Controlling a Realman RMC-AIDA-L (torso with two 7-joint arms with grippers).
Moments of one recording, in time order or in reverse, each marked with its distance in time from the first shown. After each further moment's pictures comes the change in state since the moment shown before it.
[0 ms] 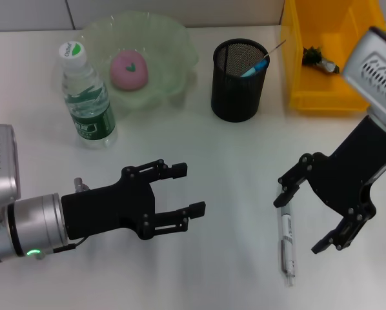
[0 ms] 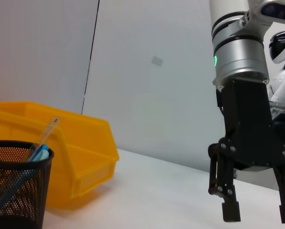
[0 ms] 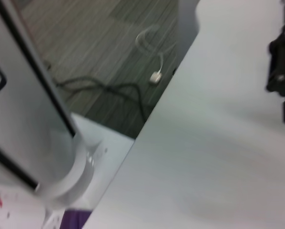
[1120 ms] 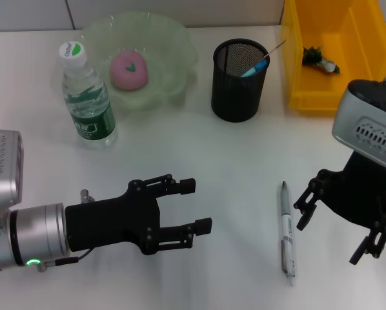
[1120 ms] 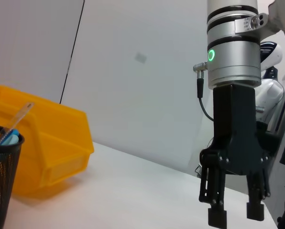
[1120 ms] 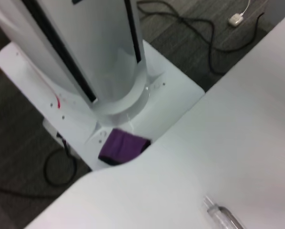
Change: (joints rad) left arm 0.001 0.000 0.027 -0.002 0.021 0.043 -0.077; right arm 0.029 0.027 -0.202 -0.122 -0.115 -0.073 -0.143
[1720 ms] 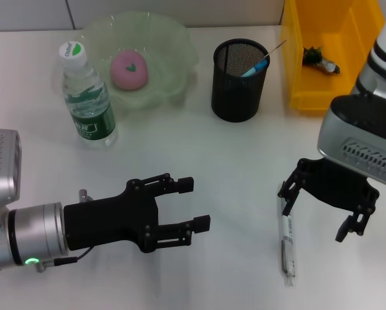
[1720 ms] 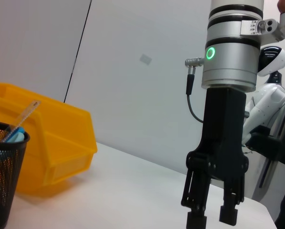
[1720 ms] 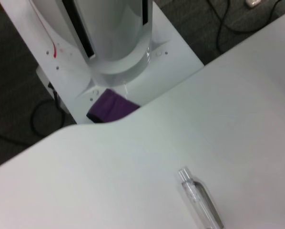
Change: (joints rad) left arm 0.002 0.001 -0.010 0.000 0.000 0.002 -0.024; right arm 0.022 0.005 -0.094 -0.013 -0.011 0.092 -0.100
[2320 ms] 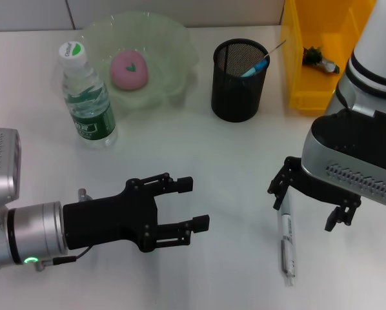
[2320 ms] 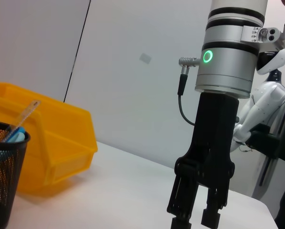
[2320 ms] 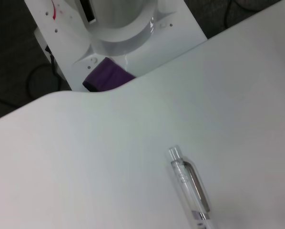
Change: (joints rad) left arm -0.002 0.003 0.005 0.002 0.000 -0.003 -0.001; right arm -0.007 0.005 -0.111 -0.024 -0.011 0.091 -0.013
